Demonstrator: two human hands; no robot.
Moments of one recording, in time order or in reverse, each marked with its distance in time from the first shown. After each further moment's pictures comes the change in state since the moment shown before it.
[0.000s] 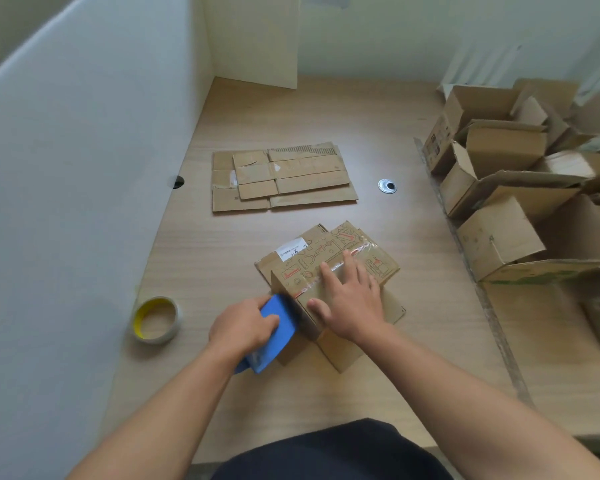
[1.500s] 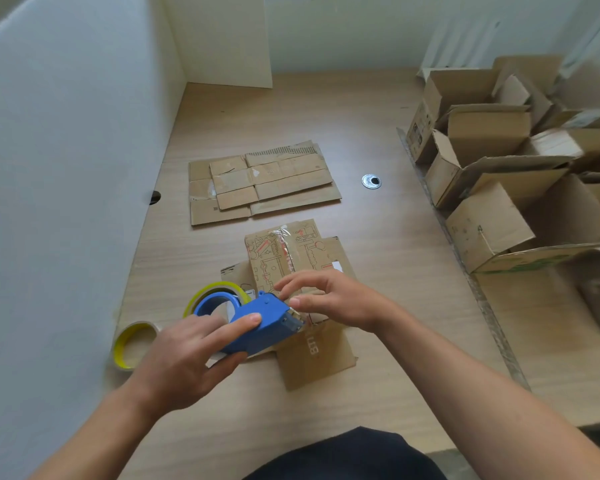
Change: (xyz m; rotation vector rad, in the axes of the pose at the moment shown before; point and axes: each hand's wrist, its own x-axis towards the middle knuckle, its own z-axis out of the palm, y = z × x) left_hand -0.034 -0.035 -0.046 0.165 0.478 1.093; right_hand 0.004 0.010 -0.071 1.017 -0.357 -0.389
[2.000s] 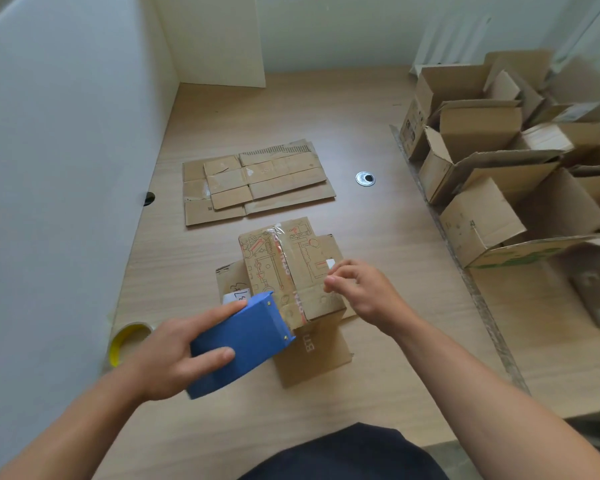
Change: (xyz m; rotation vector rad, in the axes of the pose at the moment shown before) left_hand 0.006 -0.004 -0.018 -0.409 -0.354 -0.459; right_hand -0.025 0.033 -0.017 -0.046 0.487 0.152
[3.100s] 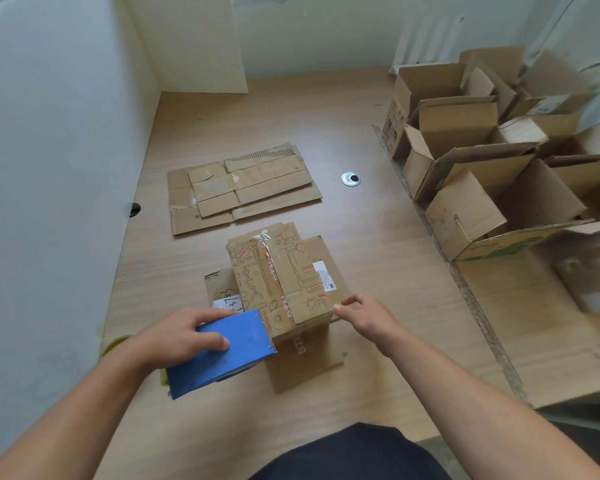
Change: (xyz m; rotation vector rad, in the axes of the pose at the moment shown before) left_hand 0.046 0.021 -0.014 0.040 -0.348 -0.514; right_hand -0.014 0.060 0.008 0.037 0.078 0.498
